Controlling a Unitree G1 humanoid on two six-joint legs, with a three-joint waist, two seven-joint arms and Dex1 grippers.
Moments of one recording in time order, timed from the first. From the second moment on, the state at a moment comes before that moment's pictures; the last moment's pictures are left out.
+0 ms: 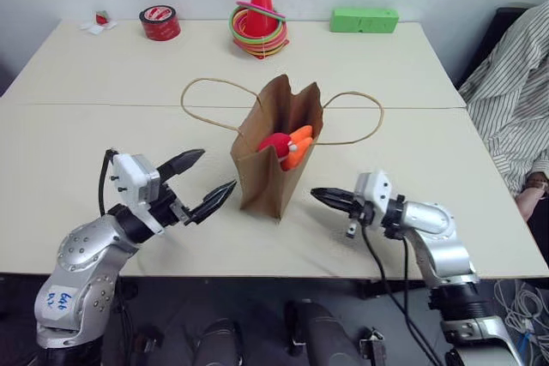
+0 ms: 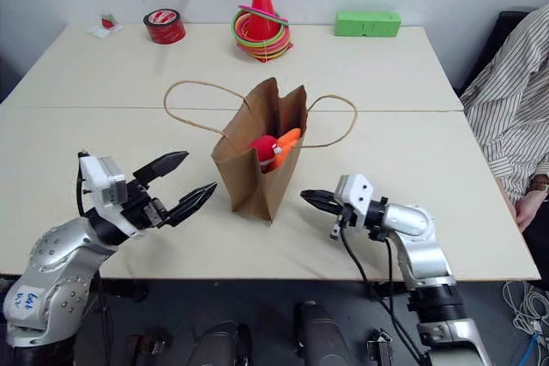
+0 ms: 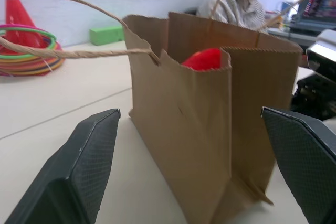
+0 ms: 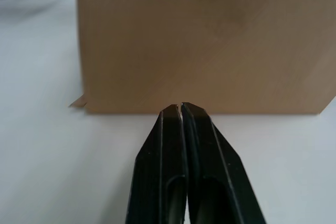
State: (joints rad) left arm -0.06 0.44 0.21 -0.55 -0.54 0.40 -0.58; right arm -0.38 -0.34 0.06 0.16 0.17 -0.11 0.98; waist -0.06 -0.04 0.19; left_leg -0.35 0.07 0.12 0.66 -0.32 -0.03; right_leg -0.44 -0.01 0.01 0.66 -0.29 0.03
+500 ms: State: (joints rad) left arm -0.20 0.36 0.03 -0.38 -0.36 0.33 -0.47; right arm -0.47 -0.21 0.23 0.21 0.07 -0.15 0.87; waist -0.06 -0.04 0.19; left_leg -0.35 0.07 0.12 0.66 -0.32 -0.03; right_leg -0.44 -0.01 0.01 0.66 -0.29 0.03
